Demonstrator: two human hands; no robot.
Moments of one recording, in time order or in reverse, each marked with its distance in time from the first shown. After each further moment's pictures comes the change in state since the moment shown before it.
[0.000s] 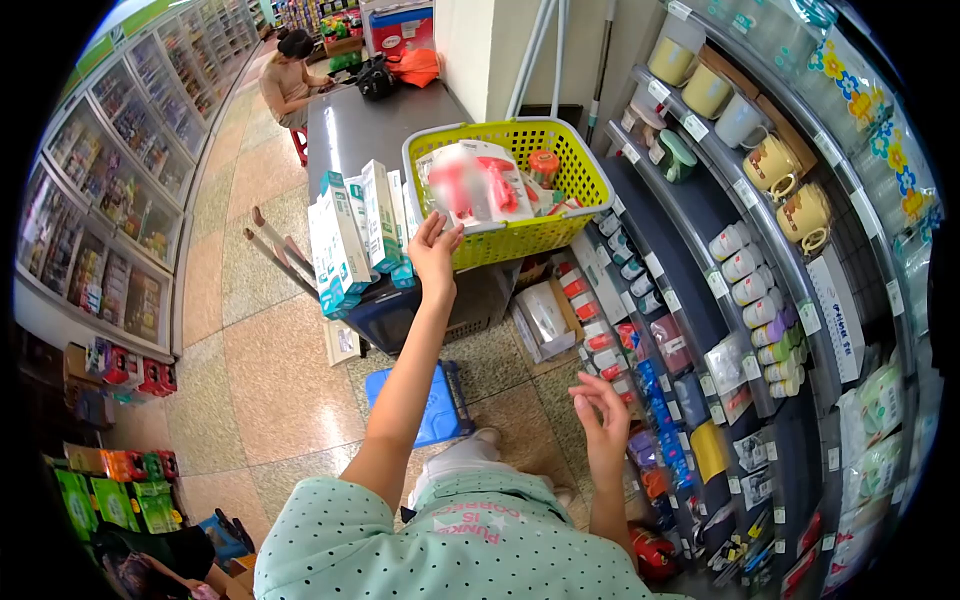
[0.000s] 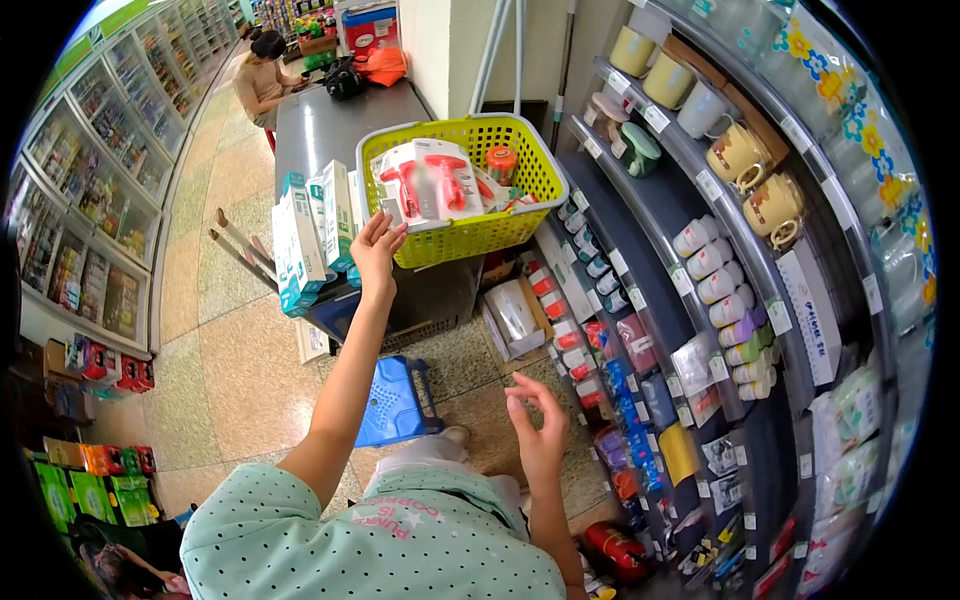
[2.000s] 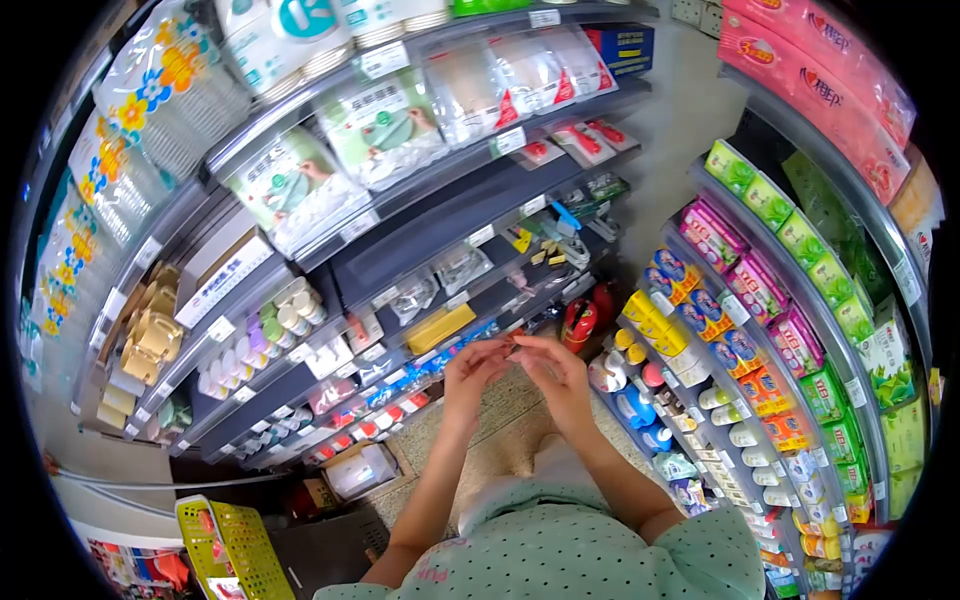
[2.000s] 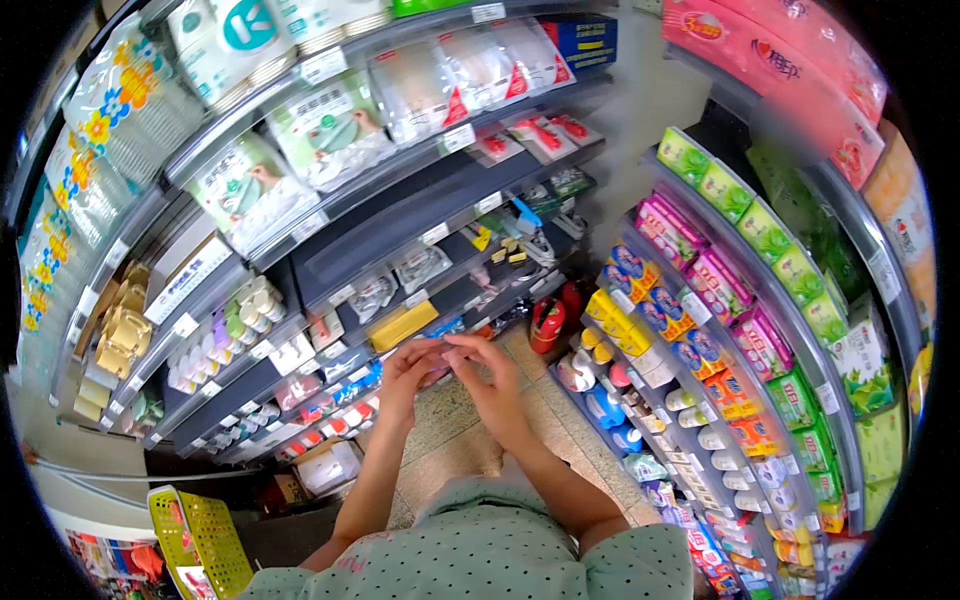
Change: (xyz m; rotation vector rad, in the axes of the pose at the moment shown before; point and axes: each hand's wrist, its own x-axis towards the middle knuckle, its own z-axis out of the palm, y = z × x) left_hand -0.653 -0.074 0.258 0.249 -1.941 -0.898; right_hand -0.336 0.035 -0.322 0.116 1.436 -0.136
